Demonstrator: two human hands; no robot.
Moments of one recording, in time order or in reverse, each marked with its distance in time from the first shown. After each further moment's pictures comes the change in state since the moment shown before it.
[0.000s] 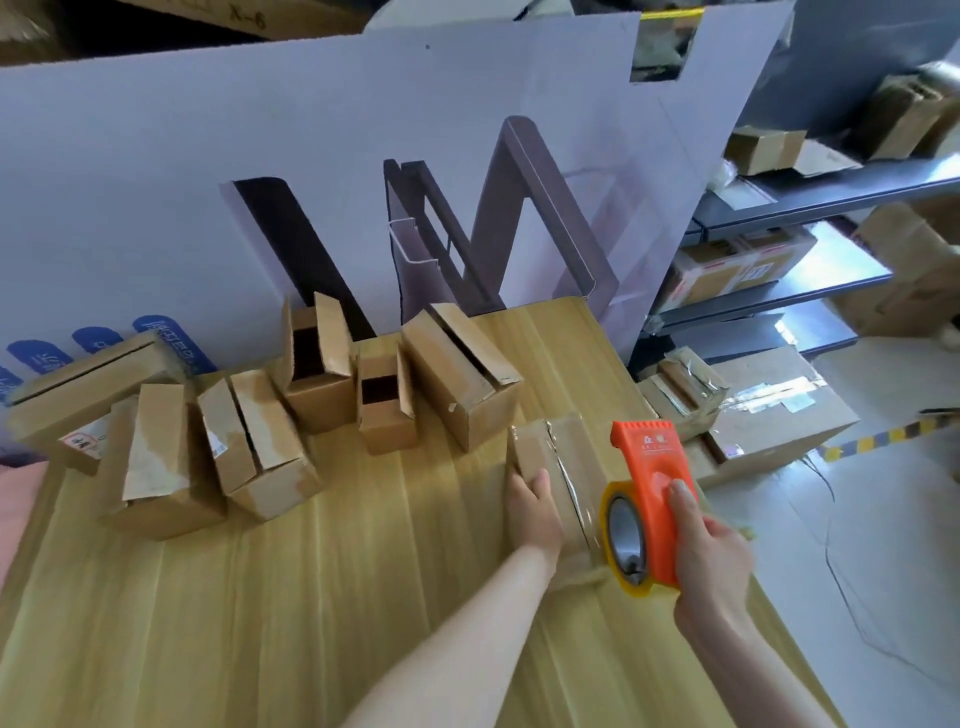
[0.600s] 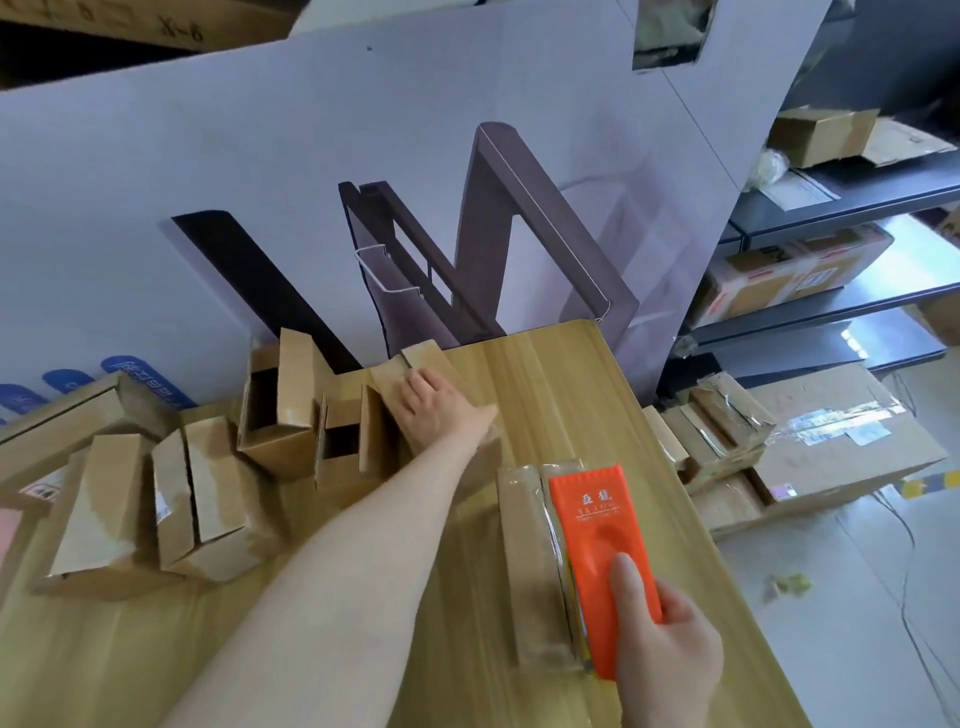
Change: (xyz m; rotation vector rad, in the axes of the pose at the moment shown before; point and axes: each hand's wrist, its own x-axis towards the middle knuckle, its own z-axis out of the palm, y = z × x) left_hand 0.181 0.122 -0.014 1.103 0.380 0.145; right_hand 0.039 0.007 0.042 -0.046 -0.034 -0.098
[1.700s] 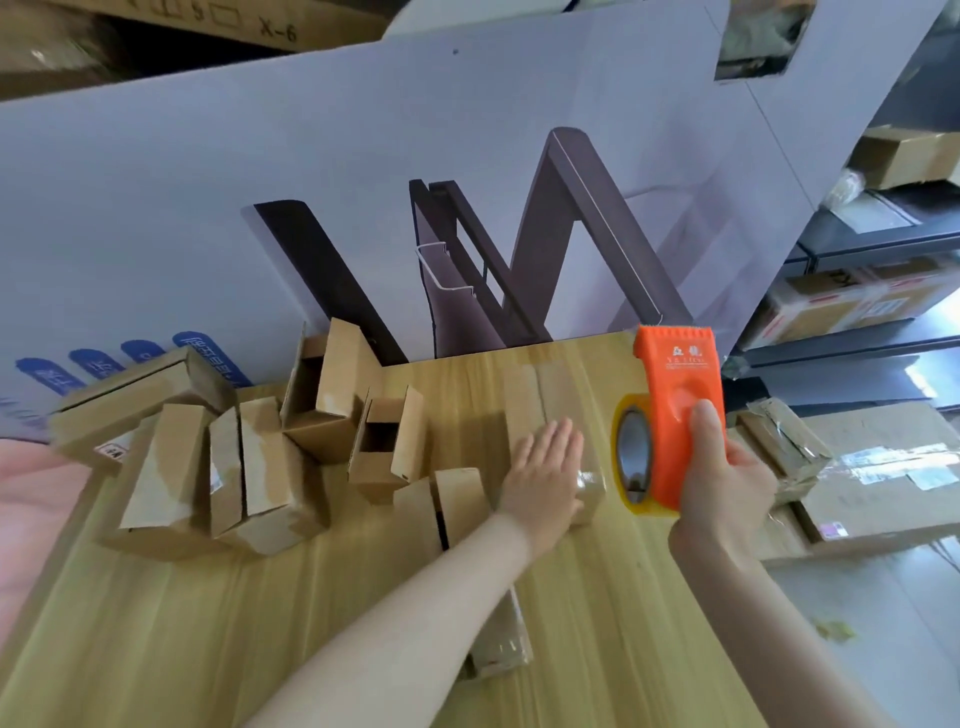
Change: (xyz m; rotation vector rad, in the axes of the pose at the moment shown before) left_hand -0.085 -0.020 0.033 0.207 -0.121 0.775; right_hand 0.076 -0.080 0.055 0.314 -0.069 -0.065
